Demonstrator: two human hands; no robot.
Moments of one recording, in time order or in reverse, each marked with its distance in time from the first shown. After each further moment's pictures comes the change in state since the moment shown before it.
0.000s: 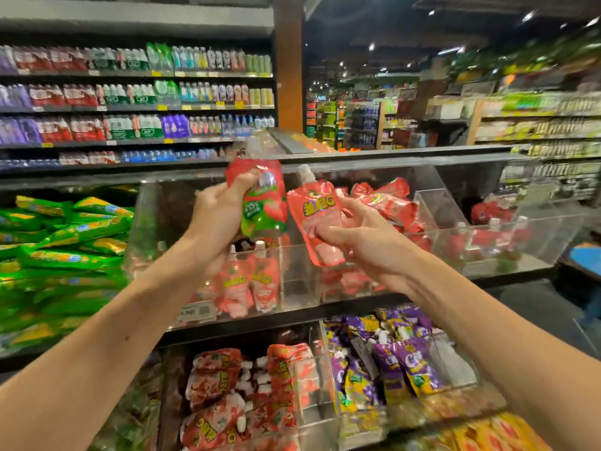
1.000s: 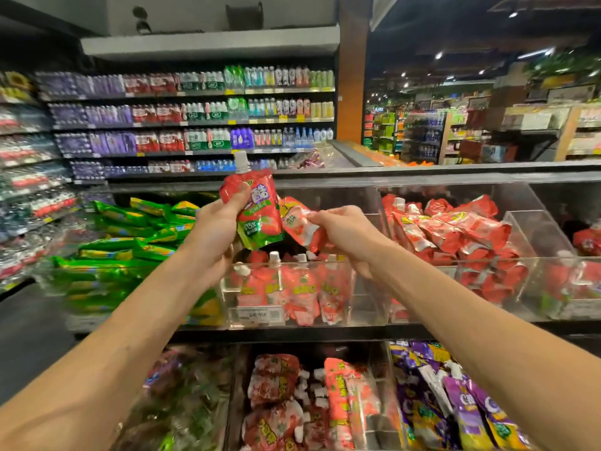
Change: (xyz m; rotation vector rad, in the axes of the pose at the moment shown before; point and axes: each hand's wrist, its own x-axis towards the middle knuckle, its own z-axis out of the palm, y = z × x) left_hand -0.007 0.020 -0.095 -0.091 0.189 -0.094; right_hand 0.072 0.004 0.115 -0.318 0.052 0.105
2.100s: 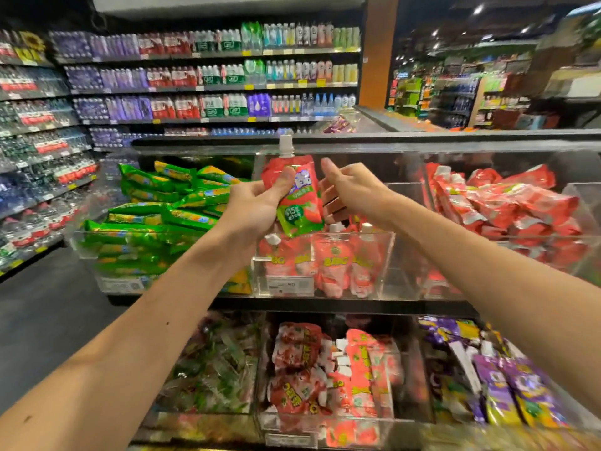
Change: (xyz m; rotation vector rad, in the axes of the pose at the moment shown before) left_hand 0.006 -0.024 -0.011 0.183 -0.031 0.042; right_hand 0.042 0.001 0.021 -0.171 -0.152 -0.100
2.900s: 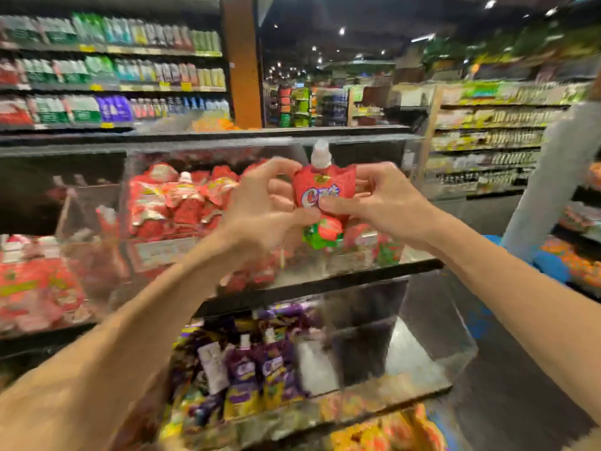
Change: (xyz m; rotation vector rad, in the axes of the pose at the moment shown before) left_hand -0.064 -0.031 0.402 0.195 -0.454 0.353; right_hand -0.211 0.139 -0.374 -0.050 0.206 -0.239
